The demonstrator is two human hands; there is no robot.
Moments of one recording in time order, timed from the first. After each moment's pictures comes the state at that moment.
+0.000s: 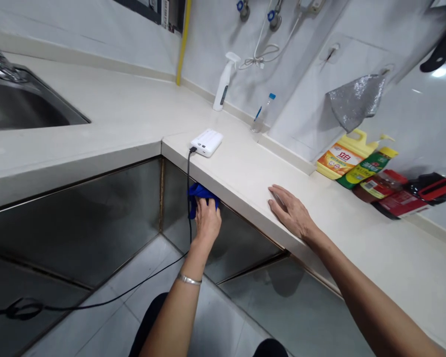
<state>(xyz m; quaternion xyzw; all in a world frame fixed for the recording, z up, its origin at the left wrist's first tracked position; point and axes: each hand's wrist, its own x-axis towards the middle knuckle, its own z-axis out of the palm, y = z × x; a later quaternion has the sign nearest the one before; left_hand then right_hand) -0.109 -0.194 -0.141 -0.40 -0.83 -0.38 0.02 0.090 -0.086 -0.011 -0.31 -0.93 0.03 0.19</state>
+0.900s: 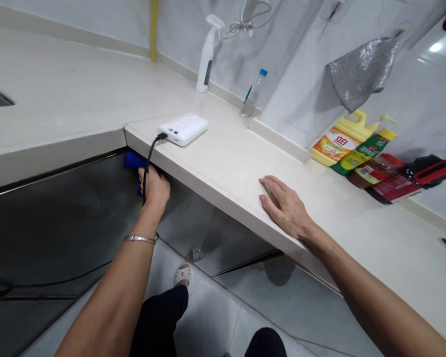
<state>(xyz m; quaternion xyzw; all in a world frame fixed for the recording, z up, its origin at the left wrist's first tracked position) -0.233 -0.161 -0.123 -0.23 -0.87 -0.43 -0.02 0.088 -0.082 -0.008 -0.30 -0.94 0.00 0.16</state>
